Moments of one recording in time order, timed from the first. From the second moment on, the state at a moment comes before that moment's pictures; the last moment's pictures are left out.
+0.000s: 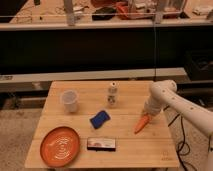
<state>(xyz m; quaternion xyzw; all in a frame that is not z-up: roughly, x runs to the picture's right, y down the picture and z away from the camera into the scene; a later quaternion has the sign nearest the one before) 0.258 0.188 0.882 -0.32 -0.17 -0.31 0.88</state>
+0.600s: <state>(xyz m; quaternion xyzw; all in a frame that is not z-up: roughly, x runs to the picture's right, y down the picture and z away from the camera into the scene) 0.244 0.189 0.881 -0.32 -0.18 -0.32 0.88</state>
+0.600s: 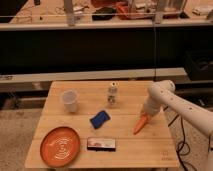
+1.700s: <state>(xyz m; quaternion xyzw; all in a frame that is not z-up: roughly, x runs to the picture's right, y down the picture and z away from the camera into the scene) 0.217 0.191 0.879 -0.32 -0.18 -0.34 0.87</state>
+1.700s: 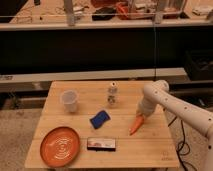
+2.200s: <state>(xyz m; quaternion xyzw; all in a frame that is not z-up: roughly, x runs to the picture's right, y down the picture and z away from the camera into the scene) 0.213 0.191 0.879 -0.31 -0.18 -0.34 0.87</state>
